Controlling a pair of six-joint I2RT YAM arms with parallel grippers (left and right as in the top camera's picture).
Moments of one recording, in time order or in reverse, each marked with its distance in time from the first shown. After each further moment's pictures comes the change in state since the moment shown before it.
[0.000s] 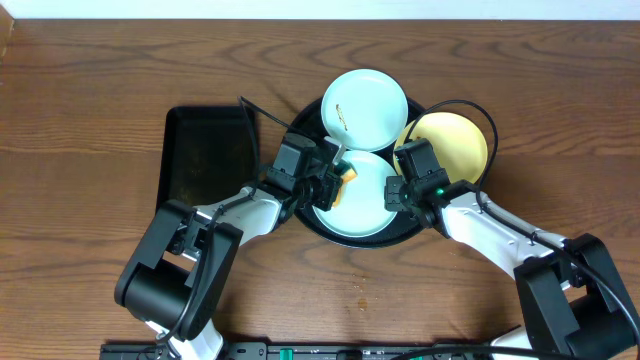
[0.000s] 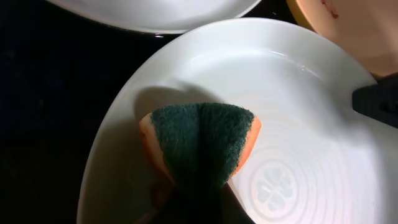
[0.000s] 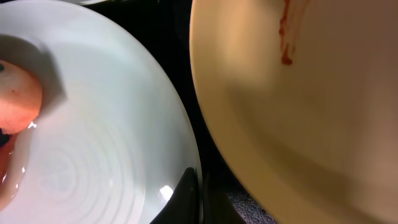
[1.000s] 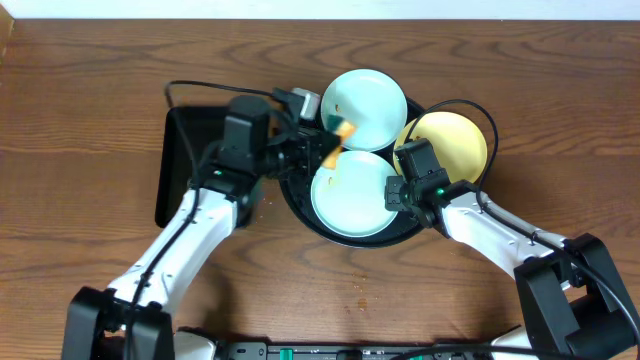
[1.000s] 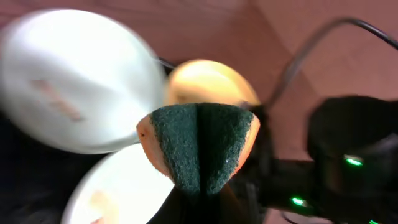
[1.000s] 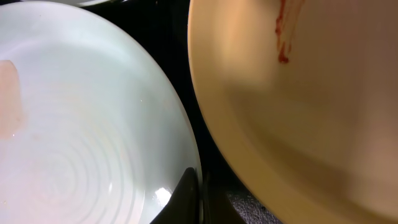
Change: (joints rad) left arm 0.137 -0.347 0.115 -0.159 0.301 -0.221; right arm 0.000 0.000 0.000 0.000 0.003 0.000
